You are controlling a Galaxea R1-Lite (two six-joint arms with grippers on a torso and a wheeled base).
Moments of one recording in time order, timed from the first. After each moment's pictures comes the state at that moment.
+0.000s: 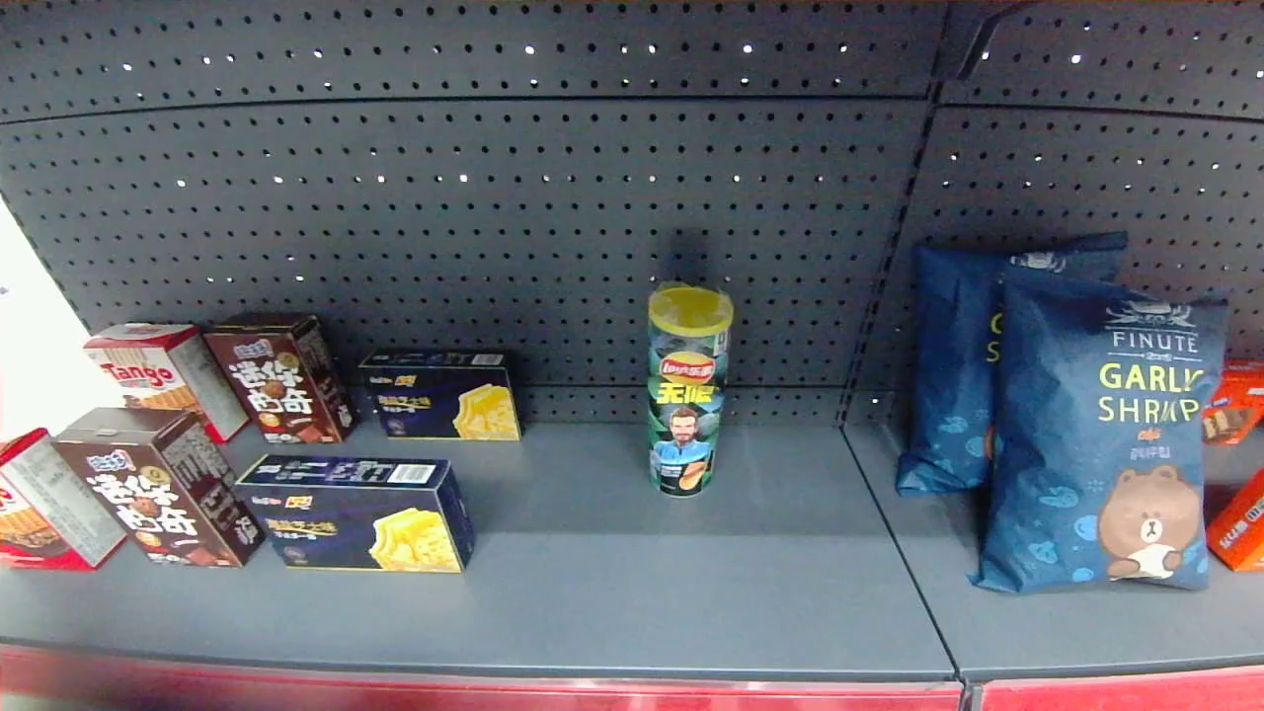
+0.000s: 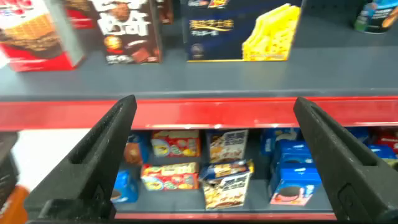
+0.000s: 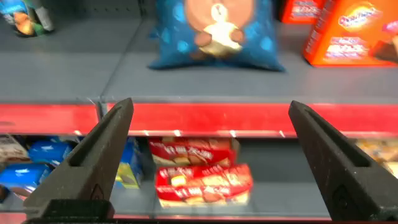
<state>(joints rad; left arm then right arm) 0.00 0.00 0.00 0.00 0.00 0.00 0.00 0.00 0.00 0.00 0.00 0.00</state>
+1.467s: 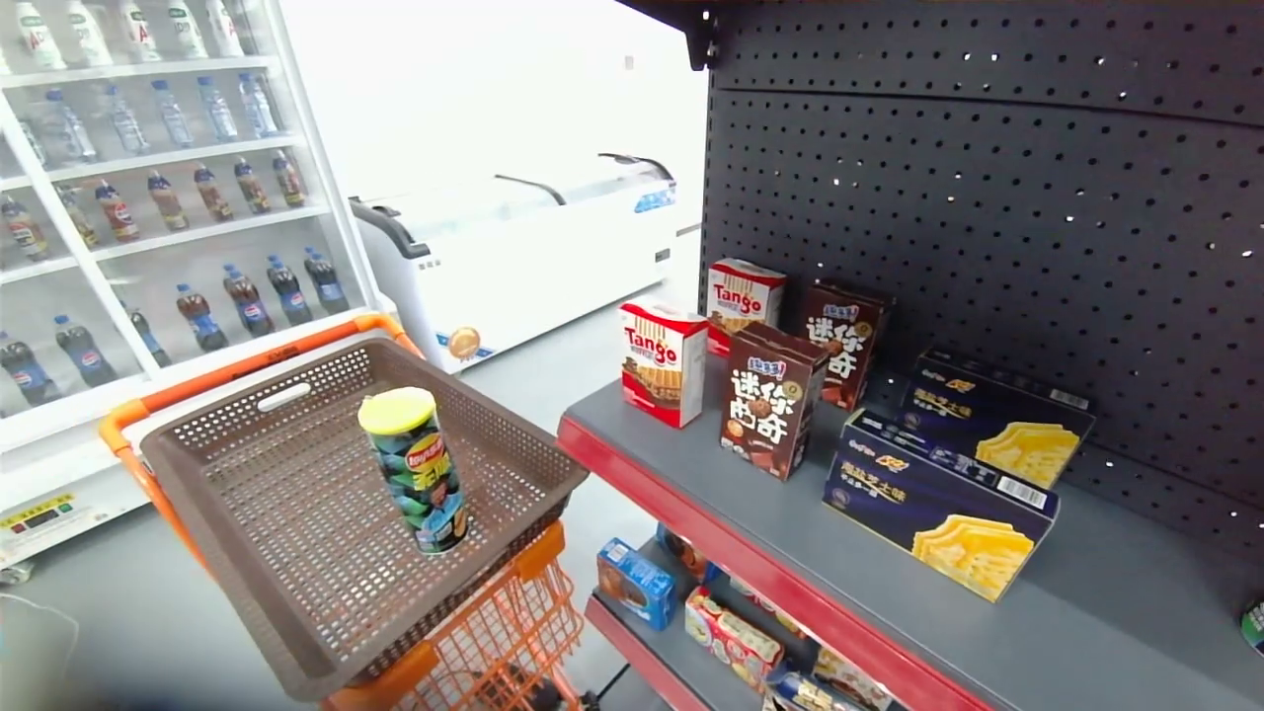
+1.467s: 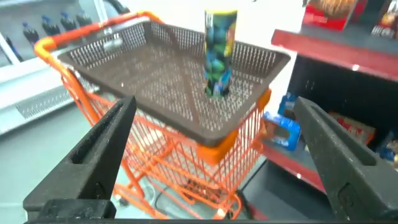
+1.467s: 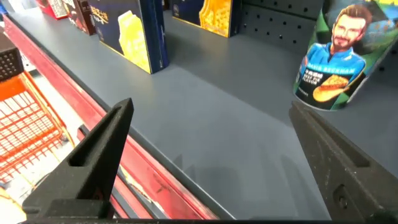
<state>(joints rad) -0.01 0.00 -0.04 -0.01 0.00 0.01 0.00 0.00 0.00 0.00 0.00 0.01</state>
